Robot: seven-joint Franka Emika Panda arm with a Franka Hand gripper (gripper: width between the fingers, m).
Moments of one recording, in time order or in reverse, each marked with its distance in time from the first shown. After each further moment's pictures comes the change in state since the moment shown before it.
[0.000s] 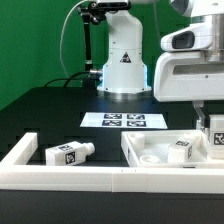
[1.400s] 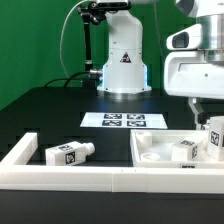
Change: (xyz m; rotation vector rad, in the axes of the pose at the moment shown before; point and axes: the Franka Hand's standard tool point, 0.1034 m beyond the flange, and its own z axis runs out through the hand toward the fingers) arm -0.001 -0.005 -0.001 -0.005 0.014 0.356
